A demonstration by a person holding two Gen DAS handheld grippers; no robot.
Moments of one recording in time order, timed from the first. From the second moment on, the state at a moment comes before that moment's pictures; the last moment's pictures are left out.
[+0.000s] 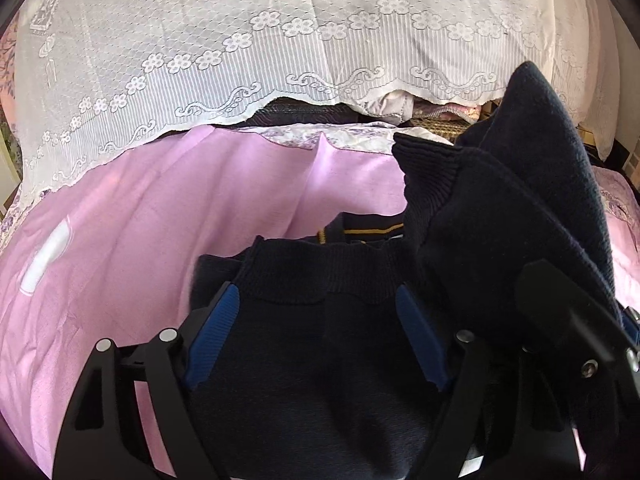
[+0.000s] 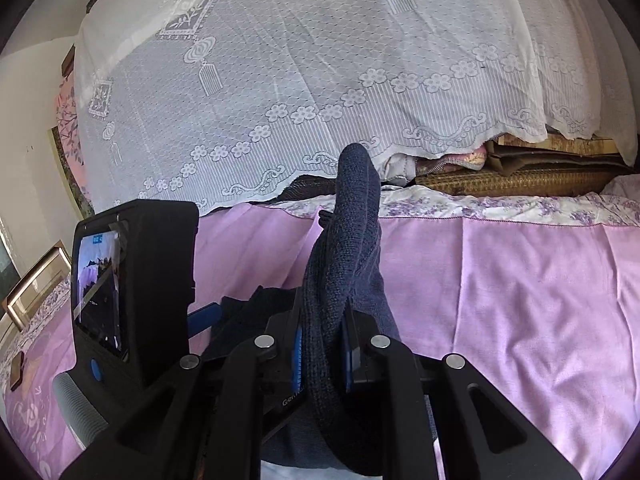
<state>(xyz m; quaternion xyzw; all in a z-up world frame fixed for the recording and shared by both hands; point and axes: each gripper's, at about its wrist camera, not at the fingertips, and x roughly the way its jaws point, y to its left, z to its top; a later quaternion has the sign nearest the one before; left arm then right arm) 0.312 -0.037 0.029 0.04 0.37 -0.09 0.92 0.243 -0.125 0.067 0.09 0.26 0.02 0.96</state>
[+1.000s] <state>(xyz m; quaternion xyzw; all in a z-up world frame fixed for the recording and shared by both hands) 0.349 0.092 -0.046 0.01 0.46 -0.02 0.89 0.303 -0.007 0.000 0.09 0.34 0.07 0.94</state>
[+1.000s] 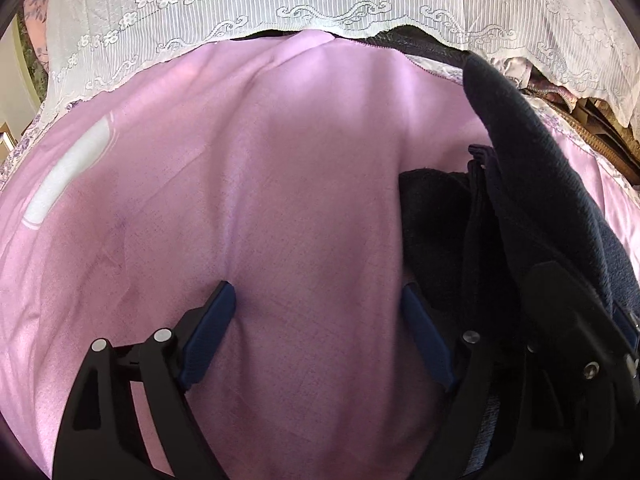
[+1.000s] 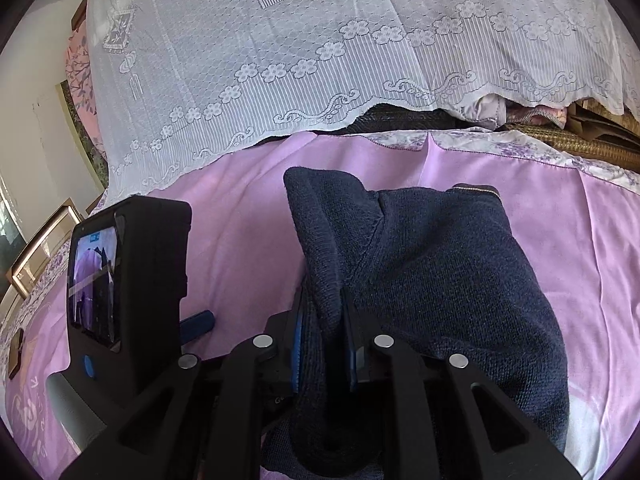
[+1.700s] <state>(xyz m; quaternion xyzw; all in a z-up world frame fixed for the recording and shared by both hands) 0.301 0.136 0.015 -0.08 0.42 -0.05 0.90 0.241 -0.110 0.039 0.13 0.28 0.09 0.95</state>
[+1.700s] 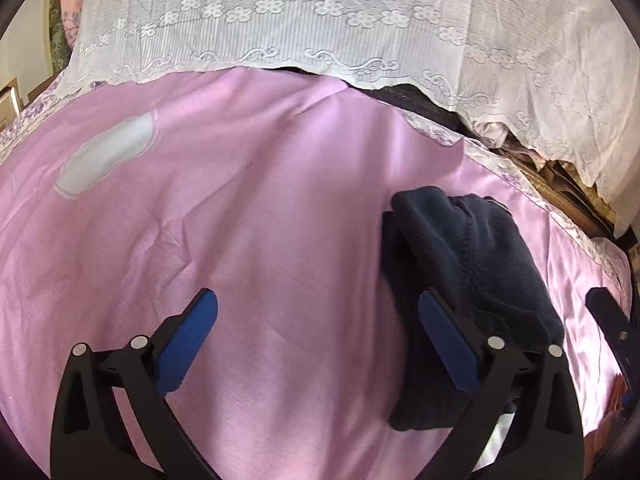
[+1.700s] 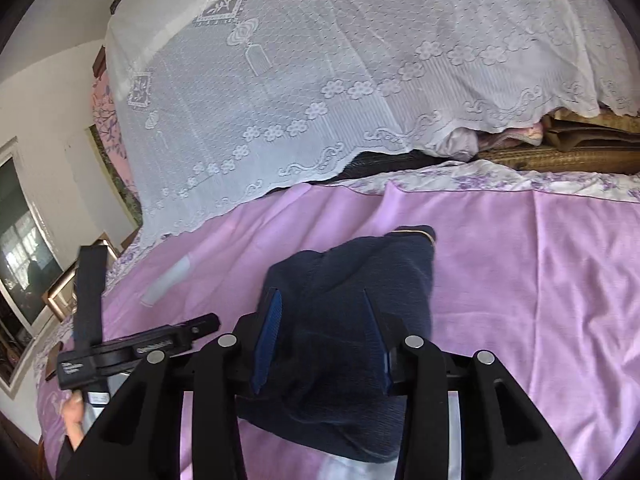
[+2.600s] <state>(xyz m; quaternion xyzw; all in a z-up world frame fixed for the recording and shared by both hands) 0.265 0.090 0.025 0.00 0.39 -0.02 0.92 0.239 -0.118 -0.038 0.06 0.40 0.08 0.91</state>
